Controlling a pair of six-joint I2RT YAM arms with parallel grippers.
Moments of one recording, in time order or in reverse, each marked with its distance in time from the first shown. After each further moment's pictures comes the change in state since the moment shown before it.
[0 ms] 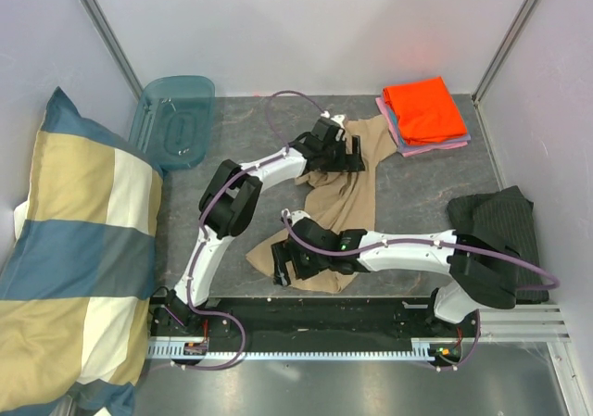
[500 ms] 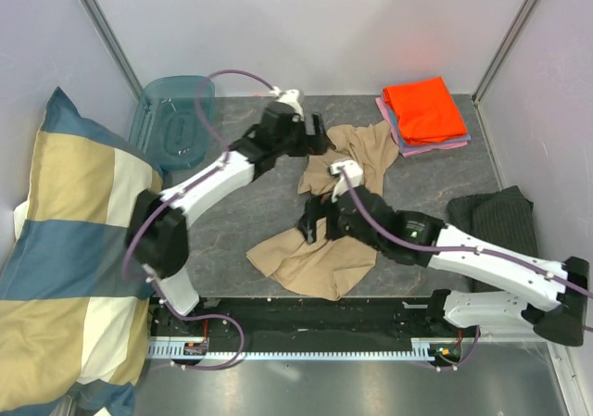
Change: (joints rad) left arm 0.030 -0.512 -0.364 0.012 -0.098 0.045; right arm -0.038 -0.408 0.169 -0.247 0.316 -0.147
